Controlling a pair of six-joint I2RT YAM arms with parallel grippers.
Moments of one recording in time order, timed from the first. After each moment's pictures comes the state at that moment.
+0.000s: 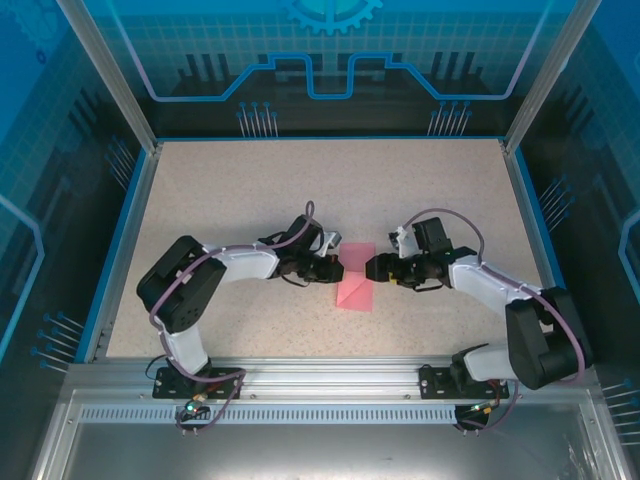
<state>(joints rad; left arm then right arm) -0.64 1.79 0.93 -0.05 0.52 -0.58 0.31 1.37 0.65 -0.33 -0.63 0.44</state>
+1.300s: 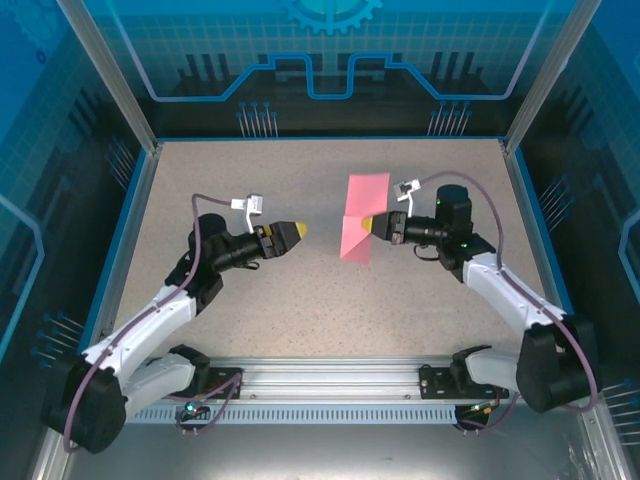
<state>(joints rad) -0.36 1.00 0.59 0.29 0.62 -0.86 0.25 1.21 0.79 0.11 -0.95 0.65</state>
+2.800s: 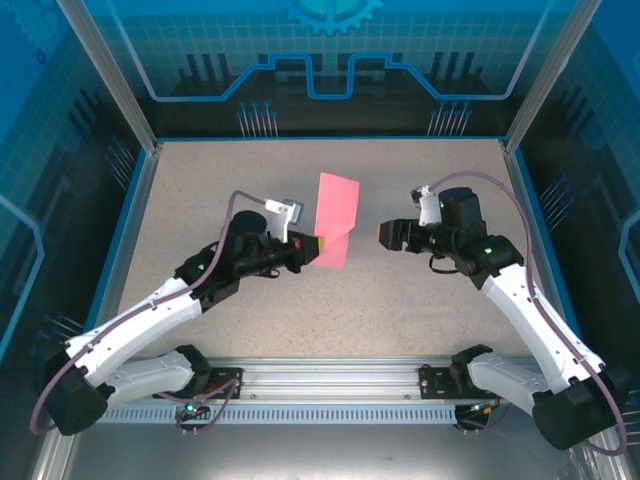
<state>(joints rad) -0.74 1.07 0.89 -0.27 0.15 -0.54 0.32 1.03 0.97 -0.69 -0.25 0.35</state>
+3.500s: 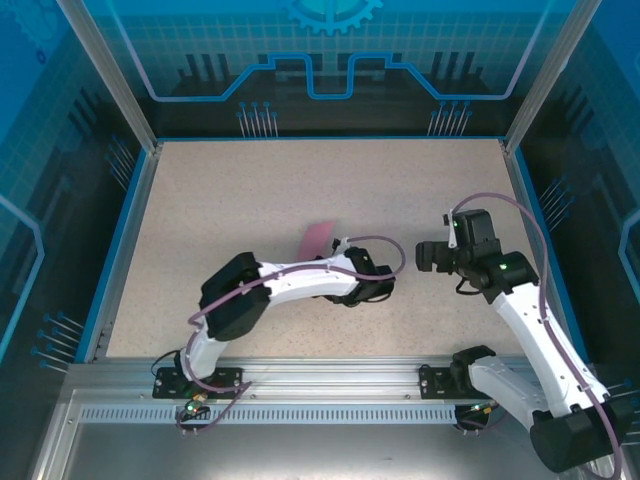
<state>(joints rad) -1.10 2.09 1.60 -1.44 -0.82 -0.83 0.24 0.90 0.90 -0.91 0.13 0.21</state>
